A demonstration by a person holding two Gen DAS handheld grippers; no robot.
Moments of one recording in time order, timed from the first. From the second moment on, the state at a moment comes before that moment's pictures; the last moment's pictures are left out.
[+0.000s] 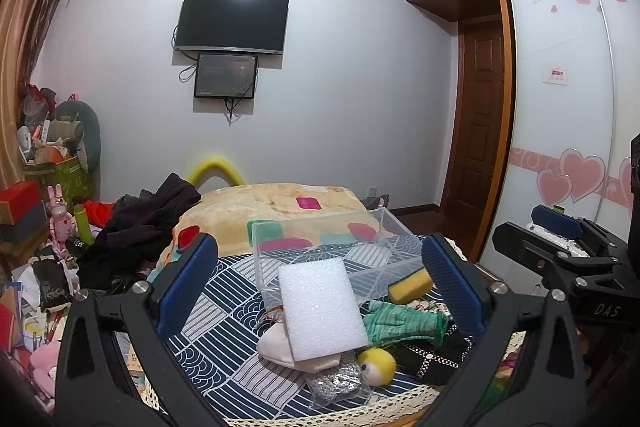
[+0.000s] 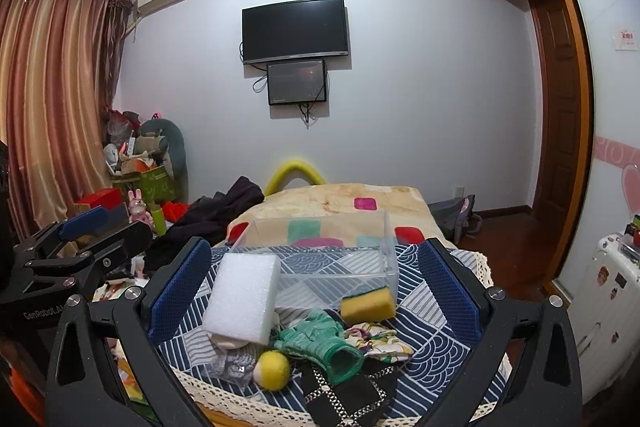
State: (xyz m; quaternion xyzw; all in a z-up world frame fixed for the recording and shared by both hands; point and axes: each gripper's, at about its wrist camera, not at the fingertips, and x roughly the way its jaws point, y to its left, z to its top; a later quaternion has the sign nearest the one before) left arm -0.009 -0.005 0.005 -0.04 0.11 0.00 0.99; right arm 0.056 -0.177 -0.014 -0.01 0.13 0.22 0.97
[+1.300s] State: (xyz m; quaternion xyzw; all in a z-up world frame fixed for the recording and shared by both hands) left arm -0.012 -0.005 0.010 -0.04 0.10 0.00 0.99; right arm 0.053 -0.178 -0.011 0.00 0.12 0.23 0.97
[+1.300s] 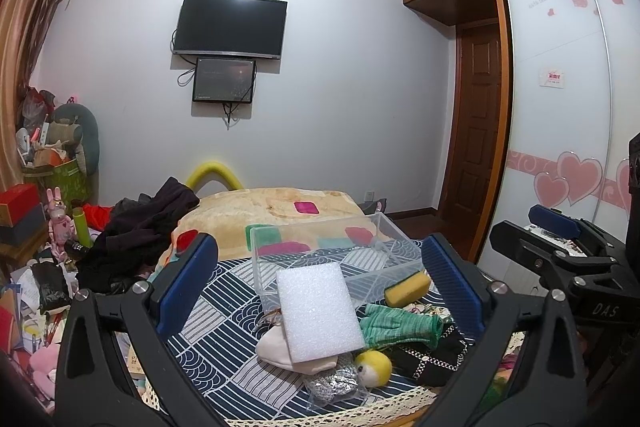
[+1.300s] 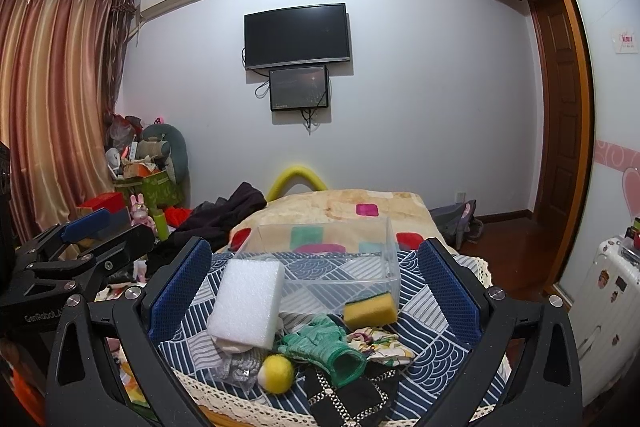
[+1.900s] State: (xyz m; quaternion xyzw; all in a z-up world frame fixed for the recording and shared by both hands) left arm 0.038 -0.006 -0.018 -0.06 0.18 0.00 0.98; right arm 0.087 -0.190 -0.035 0.01 0.16 0.21 0.96
